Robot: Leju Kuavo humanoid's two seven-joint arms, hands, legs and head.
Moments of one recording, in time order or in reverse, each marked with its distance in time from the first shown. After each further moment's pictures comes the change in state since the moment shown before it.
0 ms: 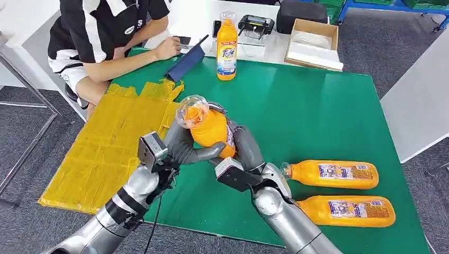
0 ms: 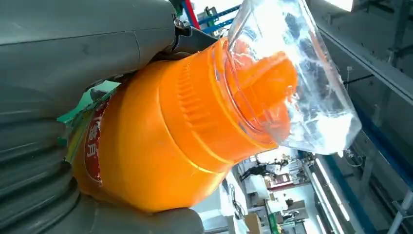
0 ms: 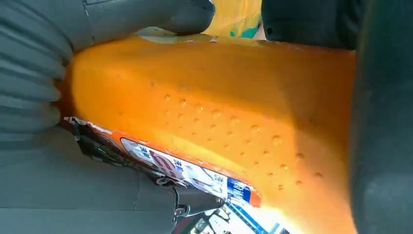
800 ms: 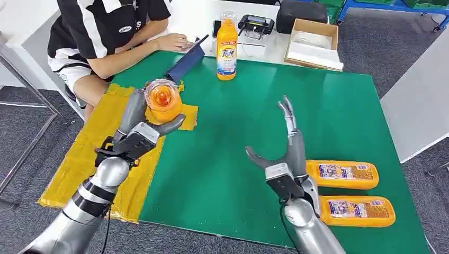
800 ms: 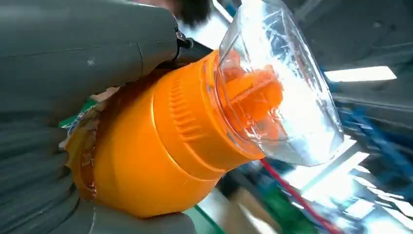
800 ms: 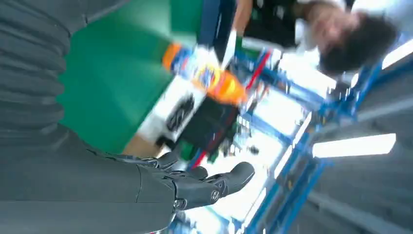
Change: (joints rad) left arm 0.011 0.140 0.219 -0.083 -0.536 0.264 0.132; right arm 0.206 -0.092 -0.254 -0.252 0.000 -0.176 -0.062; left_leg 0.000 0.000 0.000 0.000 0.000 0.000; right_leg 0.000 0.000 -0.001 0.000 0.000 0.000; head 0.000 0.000
